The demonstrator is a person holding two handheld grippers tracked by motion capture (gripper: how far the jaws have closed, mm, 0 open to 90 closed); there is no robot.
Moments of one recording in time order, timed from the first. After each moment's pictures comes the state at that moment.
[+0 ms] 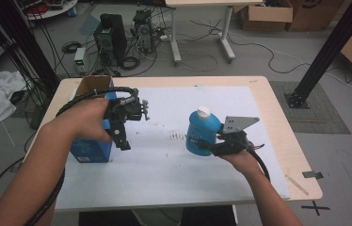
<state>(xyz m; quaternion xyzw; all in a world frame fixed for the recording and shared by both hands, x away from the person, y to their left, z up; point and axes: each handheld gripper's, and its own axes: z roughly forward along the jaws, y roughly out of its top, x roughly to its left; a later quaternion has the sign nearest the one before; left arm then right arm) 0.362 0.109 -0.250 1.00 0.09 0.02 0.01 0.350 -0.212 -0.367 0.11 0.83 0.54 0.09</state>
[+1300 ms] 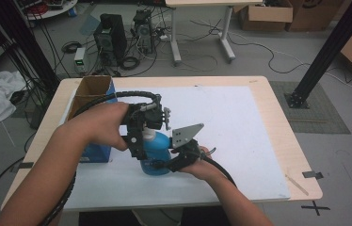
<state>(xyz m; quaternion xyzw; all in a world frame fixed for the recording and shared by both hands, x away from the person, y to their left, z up) 0.329 0.059 -0.233 1.00 0.02 0.00 0.03 0.335 -0.082 -0.389 -0.01 0.84 0.54 -0.03</state>
